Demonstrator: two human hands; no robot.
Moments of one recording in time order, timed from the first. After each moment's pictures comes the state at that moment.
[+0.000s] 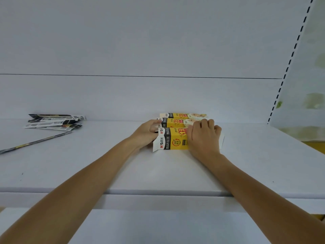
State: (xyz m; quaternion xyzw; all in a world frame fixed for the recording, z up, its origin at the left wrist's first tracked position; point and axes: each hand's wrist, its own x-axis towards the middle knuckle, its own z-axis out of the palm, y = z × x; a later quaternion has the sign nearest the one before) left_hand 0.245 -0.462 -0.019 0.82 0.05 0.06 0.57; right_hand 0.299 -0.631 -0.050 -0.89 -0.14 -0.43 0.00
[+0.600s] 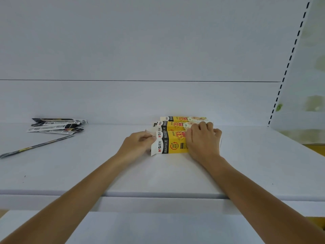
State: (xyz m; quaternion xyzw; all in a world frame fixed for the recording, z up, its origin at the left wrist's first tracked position) left_hand 0.206 -0.454 -0.028 0.86 0.08 0.14 0.48; right_hand 0.296 -0.630 -0.048 -0.91 -0.14 -0.39 0.04
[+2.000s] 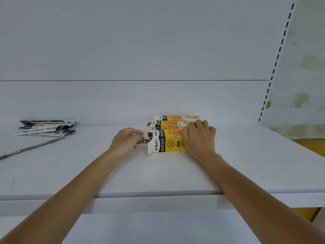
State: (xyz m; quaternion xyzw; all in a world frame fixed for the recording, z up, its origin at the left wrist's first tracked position) left_hand 0.217 -0.444 -0.025 0.82 0.15 0.16 0.54; right_hand 0.301 -0.639 -0.046 -0.92 -0.16 -0.34 0.10
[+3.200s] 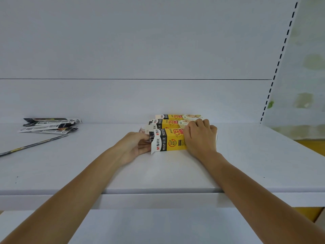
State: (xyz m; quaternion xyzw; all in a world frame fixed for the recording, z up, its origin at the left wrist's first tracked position) left_hand 0.213 -0.466 -0.020 0.63 0.14 0.03 0.77; right_hand 0.300 -0.642 -0.046 -0.93 -0.16 -0.31 0.10
